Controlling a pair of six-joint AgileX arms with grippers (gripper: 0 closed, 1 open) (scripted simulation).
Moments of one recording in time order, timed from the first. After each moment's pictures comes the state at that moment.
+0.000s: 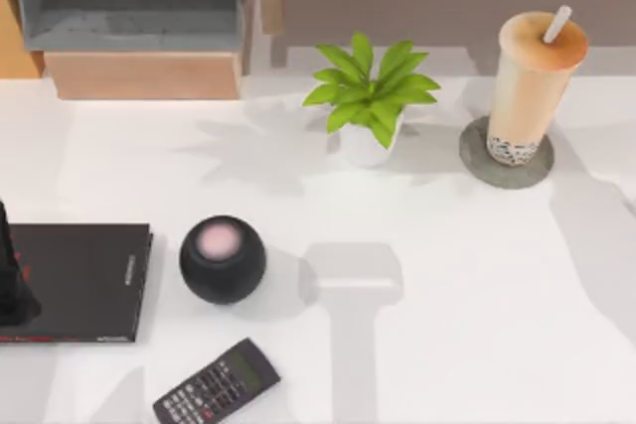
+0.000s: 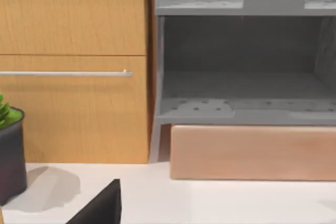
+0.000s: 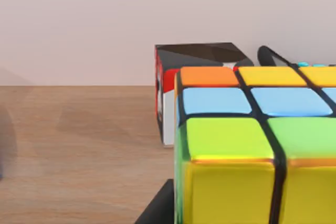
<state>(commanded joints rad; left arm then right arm) 0.00 0.00 0.00 0.00 0.00 0.00 0.25 1.97 1.94 0.03 0.29 0.02</state>
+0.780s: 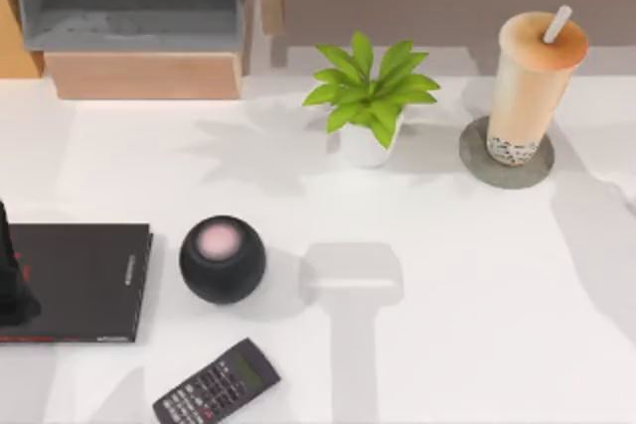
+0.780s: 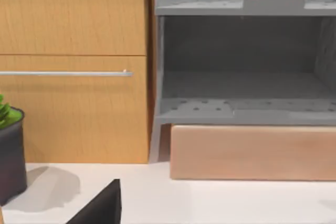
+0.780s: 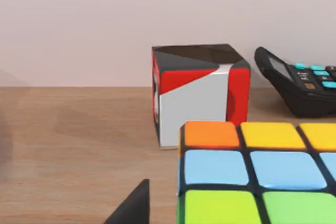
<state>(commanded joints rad) 0.00 0.00 0.00 0.00 0.00 0.00 0.25 1.97 1.94 0.03 0.29 0.02</state>
